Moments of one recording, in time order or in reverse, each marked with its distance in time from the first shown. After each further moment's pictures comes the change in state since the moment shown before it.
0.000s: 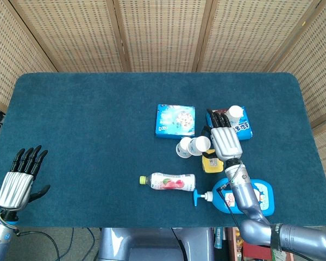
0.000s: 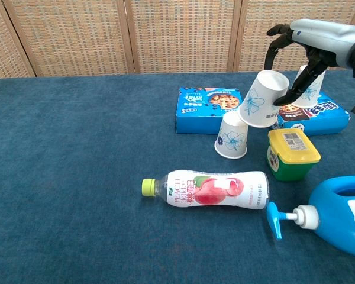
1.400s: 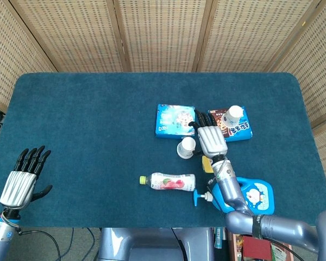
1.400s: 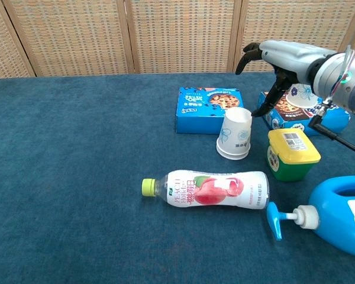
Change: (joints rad) left arm -0.014 -0.005 0.004 0.013 -0.009 -0.028 -0.014; right arm 0.098 -0.123 -0.015 0.168 0.041 -0.038 -0.019
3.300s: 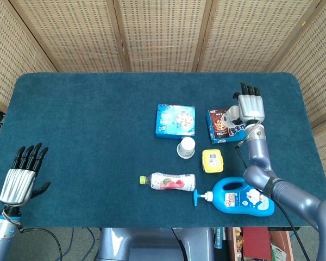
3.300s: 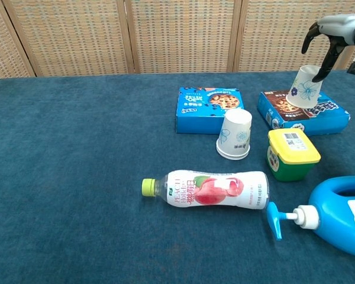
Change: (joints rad) left arm -0.002 -0.023 -0.025 -0.001 -0.045 -0.005 0.083; right arm 0.135 0.064 0.027 0.536 0.281 -0.326 -0.003
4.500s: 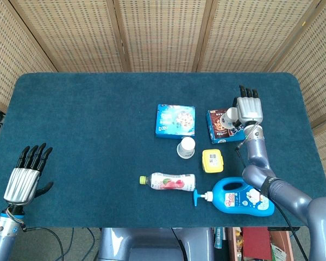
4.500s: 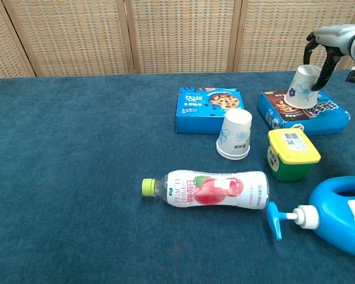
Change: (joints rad) left arm -0.016 -0.009 0.003 0.002 -0.003 -0.024 0.005; right arm 0.008 -0.055 -0.021 0.102 -0.031 -0.044 0.025
